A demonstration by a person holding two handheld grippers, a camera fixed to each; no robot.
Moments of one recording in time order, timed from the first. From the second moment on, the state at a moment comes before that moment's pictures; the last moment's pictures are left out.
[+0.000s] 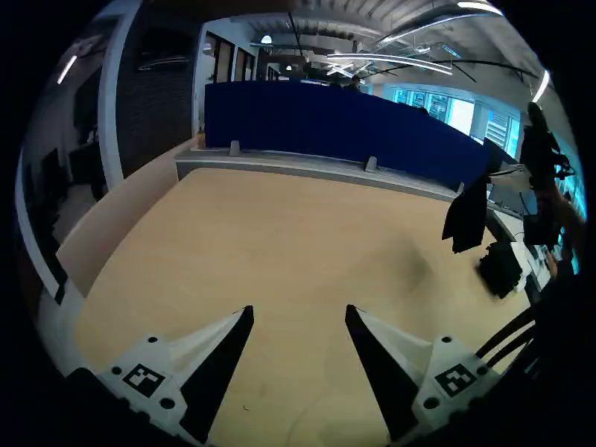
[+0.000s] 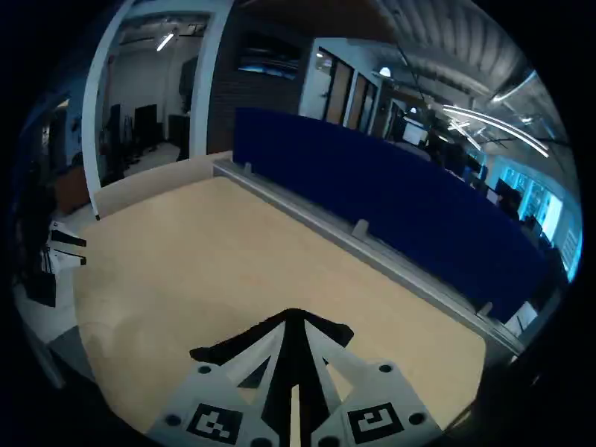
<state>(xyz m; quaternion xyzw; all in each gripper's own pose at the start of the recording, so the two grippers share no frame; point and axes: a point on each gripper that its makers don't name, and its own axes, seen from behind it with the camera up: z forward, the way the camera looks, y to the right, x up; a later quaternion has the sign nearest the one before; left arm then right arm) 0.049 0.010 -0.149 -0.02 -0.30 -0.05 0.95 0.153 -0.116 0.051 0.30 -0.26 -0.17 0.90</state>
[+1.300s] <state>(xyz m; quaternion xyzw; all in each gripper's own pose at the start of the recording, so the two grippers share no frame) 0.059 0.054 -0.112 -0.05 -0.30 -0.02 0.95 0.142 0.125 0.049 0.16 -0.31 -0.14 0.93</state>
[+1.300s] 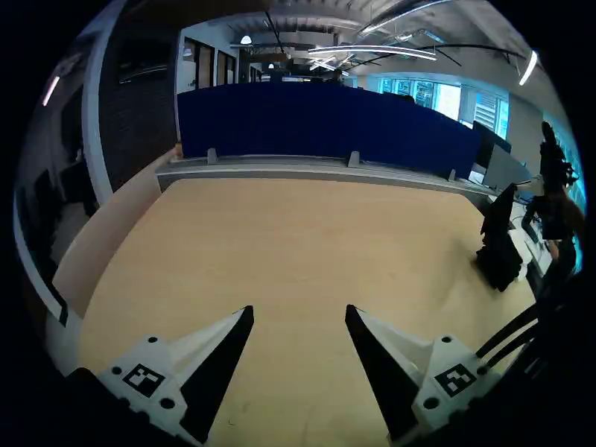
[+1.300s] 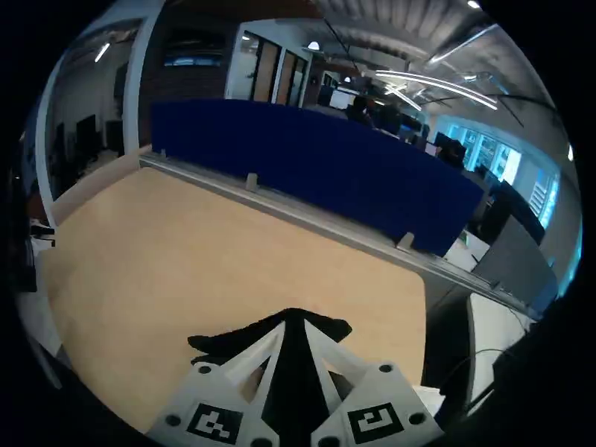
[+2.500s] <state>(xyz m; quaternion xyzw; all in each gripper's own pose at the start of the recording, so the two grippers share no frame) 0.061 0.084 -0.113 -0.07 -0.31 0.00 0.95 0.049 0.244 -0.052 0.06 -0.40 -0.08 0.91</state>
